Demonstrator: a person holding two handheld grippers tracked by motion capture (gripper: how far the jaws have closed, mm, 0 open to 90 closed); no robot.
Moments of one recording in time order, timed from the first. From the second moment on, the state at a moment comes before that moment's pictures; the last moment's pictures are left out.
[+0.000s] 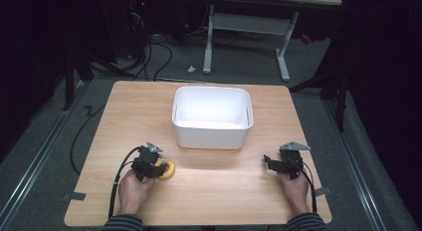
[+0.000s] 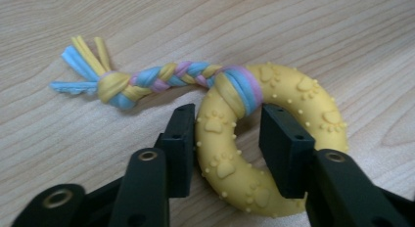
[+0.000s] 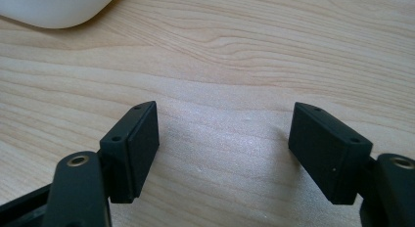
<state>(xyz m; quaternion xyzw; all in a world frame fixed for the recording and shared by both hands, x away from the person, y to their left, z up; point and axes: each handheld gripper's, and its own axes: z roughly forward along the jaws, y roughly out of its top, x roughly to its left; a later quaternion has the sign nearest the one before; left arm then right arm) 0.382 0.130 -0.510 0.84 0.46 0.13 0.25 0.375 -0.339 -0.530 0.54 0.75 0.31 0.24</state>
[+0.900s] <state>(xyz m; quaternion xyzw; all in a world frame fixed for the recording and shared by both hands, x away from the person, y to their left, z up) 0.379 0.137 -0.499 0.82 0.48 0.11 0.30 0.375 -0.339 -0.530 0.54 0.75 0.31 0.24</state>
